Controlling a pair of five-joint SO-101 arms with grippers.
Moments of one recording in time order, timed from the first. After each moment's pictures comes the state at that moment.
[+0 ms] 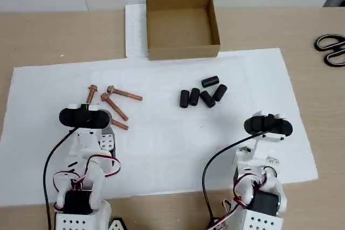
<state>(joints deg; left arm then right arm) -1.5 -103.3 96.5 50.9 2.8 10.5 -103.2 94.6 66.2 -0.7</state>
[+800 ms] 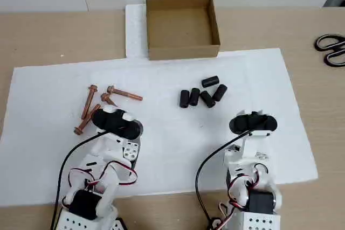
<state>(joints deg) 15.3 -103.3 94.8 52.5 1.1 1.9 -103.1 93.5 66.2 -0.7</state>
